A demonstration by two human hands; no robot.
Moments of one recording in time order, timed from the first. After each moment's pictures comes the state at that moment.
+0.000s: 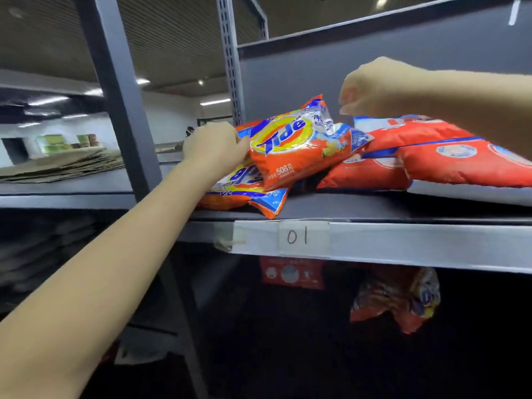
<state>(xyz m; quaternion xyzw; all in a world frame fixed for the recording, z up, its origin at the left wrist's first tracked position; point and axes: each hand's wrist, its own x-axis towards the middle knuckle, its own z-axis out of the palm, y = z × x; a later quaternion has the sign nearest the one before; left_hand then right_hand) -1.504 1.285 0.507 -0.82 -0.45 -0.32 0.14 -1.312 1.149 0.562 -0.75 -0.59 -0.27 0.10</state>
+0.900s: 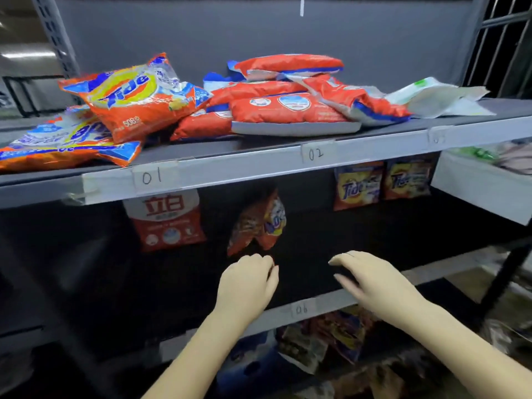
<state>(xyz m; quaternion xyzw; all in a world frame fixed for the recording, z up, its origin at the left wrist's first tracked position) -1.449 1.076 0.243 -0.97 -0.13 -0.23 0.01 -1.345 0.872 0.269 -0.87 -0.46 -0.08 0.15</state>
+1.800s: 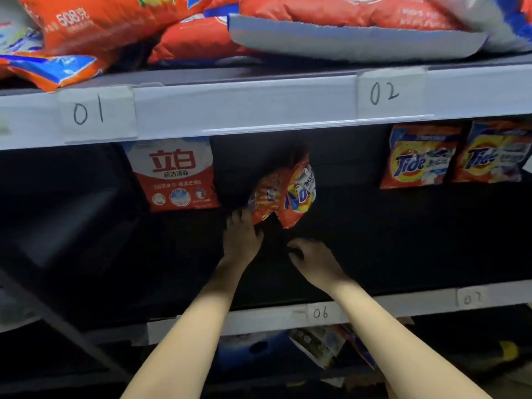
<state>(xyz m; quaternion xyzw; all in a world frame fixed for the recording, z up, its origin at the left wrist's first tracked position) -1.321 1.203 0.130 -0.90 -0.37 -0.19 -0.16 -1.250 1.041 0.143 -0.84 -0.45 0.12 0.27</state>
